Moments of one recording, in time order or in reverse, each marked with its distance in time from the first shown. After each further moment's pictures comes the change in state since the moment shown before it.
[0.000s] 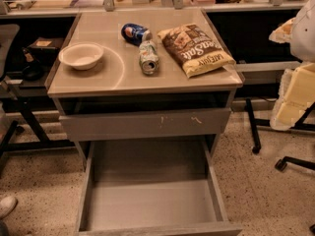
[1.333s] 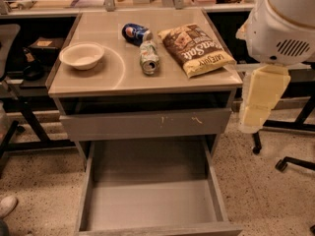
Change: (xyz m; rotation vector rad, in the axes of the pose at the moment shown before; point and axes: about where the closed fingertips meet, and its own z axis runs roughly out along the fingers) arm -0.057 0.019 0.001 0.015 0.078 -0.101
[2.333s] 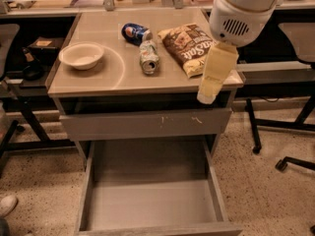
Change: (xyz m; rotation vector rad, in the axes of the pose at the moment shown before) arm -0.034 -0.053 0.035 -0.024 0.016 0.212
